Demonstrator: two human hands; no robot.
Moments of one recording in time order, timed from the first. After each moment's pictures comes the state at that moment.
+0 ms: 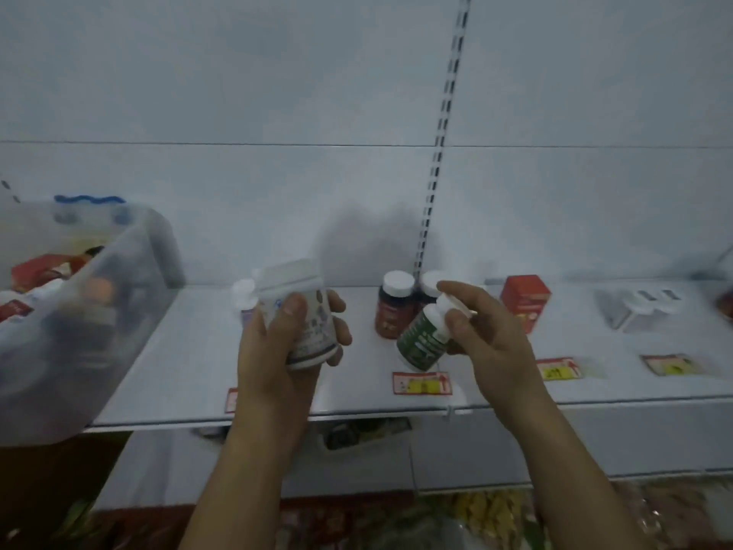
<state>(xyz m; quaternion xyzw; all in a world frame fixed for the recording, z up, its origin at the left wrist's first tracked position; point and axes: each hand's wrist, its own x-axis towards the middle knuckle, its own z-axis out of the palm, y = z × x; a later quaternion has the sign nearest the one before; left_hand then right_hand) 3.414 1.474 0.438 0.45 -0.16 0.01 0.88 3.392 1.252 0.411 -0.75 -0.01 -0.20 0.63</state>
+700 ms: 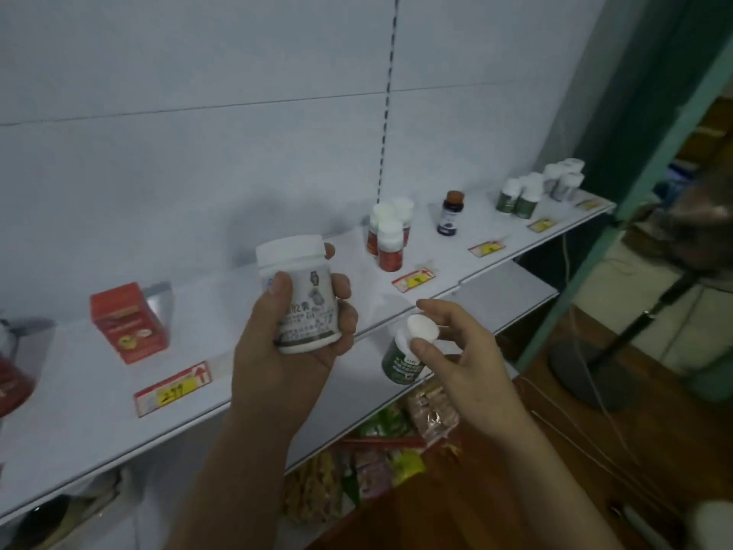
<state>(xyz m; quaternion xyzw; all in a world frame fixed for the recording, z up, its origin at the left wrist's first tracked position) 3.296 0.998 0.421 0.27 -0.27 -0.36 0.85 3.163 0.834 0.370 -0.78 0.21 -0.29 0.51</state>
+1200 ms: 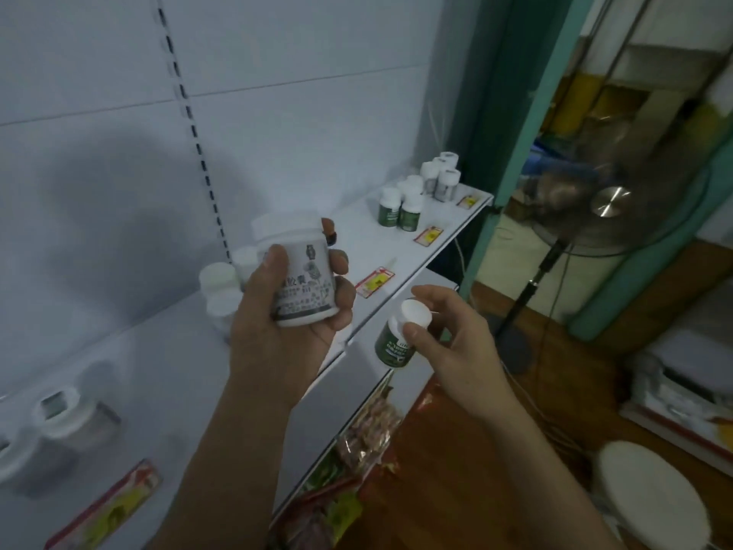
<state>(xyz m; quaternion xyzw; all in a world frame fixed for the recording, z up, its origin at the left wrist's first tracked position) 3.332 0.730 0.426 0.21 -0.31 -0.50 0.78 3.155 0.623 0.368 -0.74 0.34 -0.37 0.45</state>
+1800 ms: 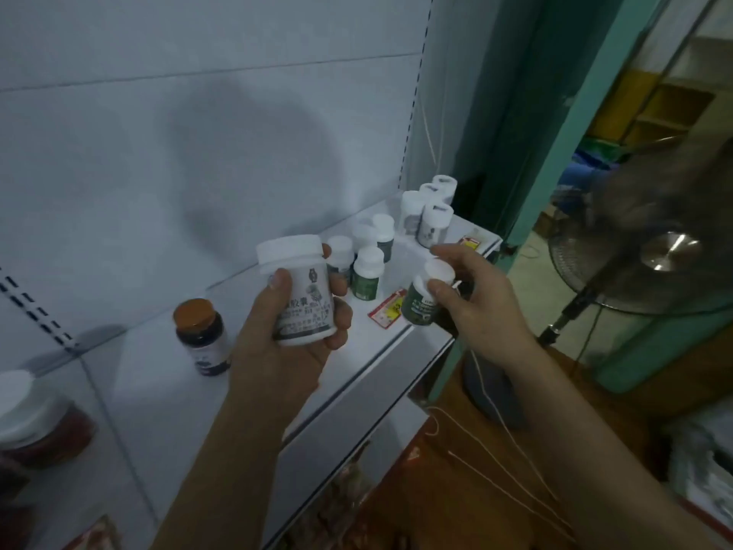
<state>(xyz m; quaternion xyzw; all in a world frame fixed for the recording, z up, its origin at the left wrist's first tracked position) 3.332 0.455 0.383 0.26 -0.26 -0.47 0.80 3.169 0.277 0.375 -0.81 0.32 -0.34 0.35</state>
